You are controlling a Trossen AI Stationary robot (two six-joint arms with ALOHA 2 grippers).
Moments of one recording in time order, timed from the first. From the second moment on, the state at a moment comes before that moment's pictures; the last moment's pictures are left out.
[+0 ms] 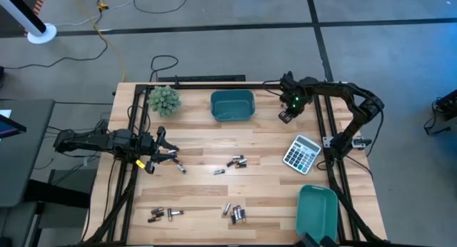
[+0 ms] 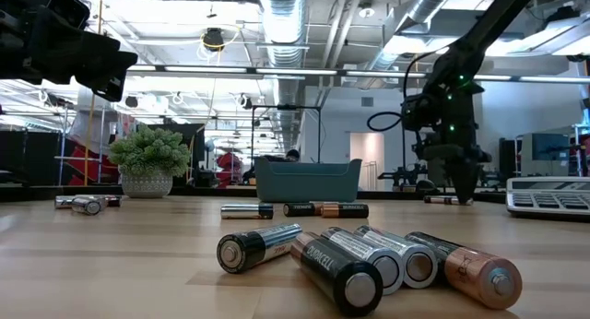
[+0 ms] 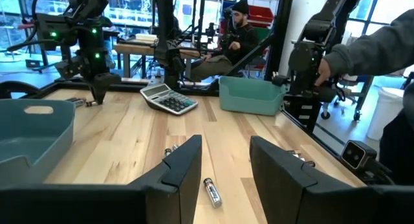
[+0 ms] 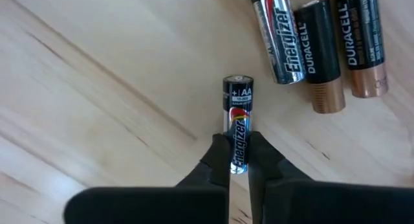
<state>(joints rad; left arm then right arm) -0.11 0.02 0.03 0.01 0.02 -0.08 -0.86 1.66 0.92 -0.83 0.01 0.00</state>
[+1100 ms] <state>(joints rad) -0.11 0.02 0.03 0.01 0.02 -0.08 -0.65 1.27 0.99 -0.96 0.01 0.51</state>
